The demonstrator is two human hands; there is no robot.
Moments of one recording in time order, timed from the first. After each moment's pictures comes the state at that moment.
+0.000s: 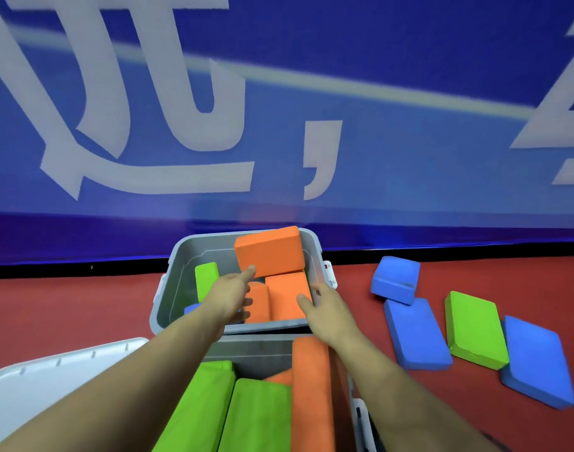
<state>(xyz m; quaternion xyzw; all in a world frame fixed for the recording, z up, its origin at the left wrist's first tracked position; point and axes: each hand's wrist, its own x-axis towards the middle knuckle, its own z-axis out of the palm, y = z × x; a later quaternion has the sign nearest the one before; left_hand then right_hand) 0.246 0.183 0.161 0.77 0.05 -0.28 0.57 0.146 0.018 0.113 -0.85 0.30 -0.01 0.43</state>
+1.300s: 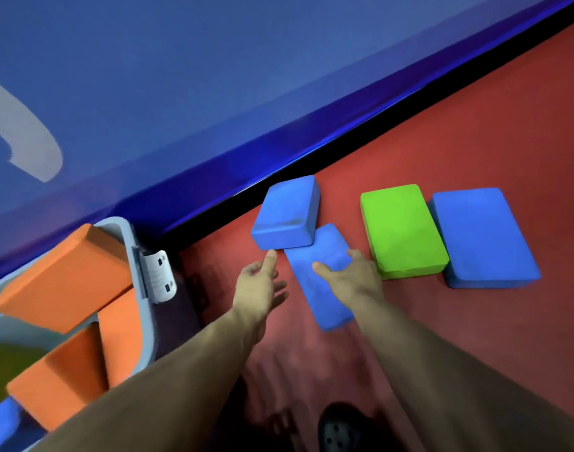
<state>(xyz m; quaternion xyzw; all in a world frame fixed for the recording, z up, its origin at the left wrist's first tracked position) 0.167 -0.232 -0.087 0.75 0.03 -0.39 0.54 0.056 -0.335 -0.136 -0.64 0.60 -0.04 0.48</state>
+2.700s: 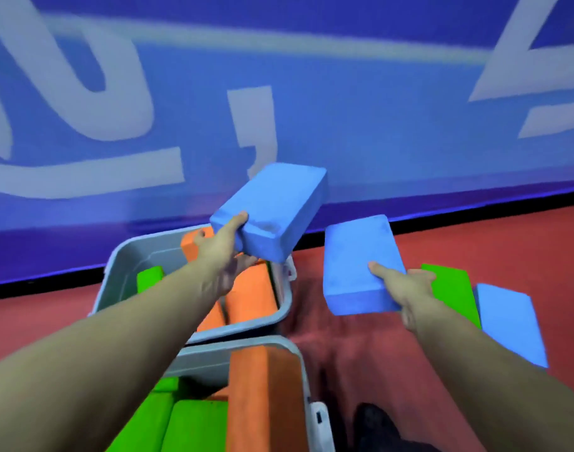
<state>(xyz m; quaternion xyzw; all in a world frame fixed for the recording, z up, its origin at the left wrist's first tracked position) 0.265 0.011 0.156 0.63 0.10 -0.25 0.73 0.081 -0.227 0.027 -0.54 0.58 -0.18 0.58</state>
